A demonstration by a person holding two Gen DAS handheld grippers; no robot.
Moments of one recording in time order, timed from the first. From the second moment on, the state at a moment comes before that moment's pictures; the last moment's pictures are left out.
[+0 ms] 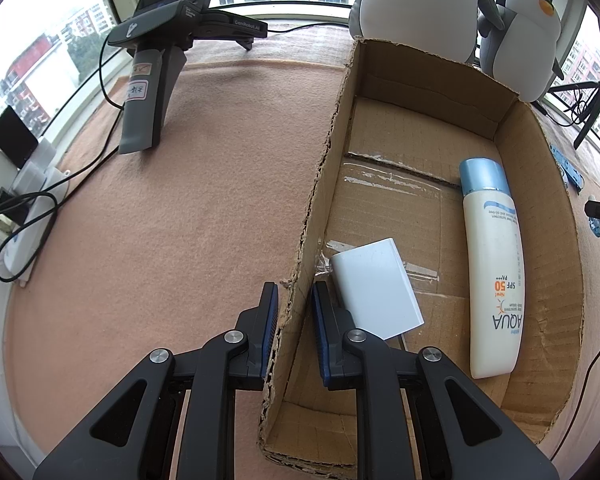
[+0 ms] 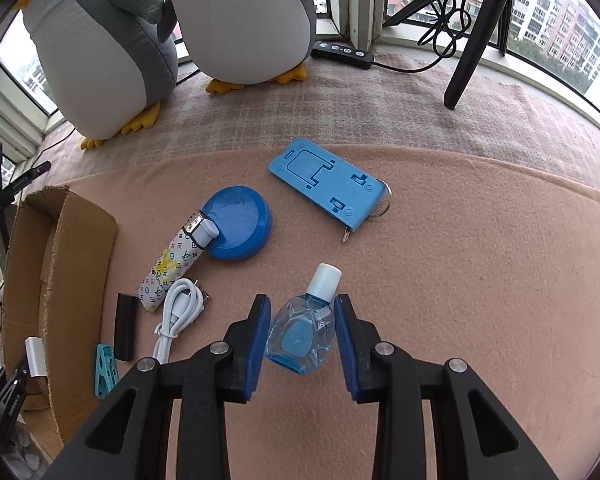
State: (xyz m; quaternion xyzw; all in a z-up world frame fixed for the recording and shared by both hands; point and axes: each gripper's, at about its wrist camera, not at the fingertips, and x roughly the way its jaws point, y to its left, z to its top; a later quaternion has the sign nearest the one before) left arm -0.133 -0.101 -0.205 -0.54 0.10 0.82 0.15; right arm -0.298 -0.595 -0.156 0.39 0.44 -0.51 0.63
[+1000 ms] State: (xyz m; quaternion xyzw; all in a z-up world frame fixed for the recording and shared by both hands) left arm -0.133 -0.102 -0.204 -0.54 0.11 0.82 0.17; right arm -0.096 -0.543 -0.114 0.32 0.44 -0.38 0.75
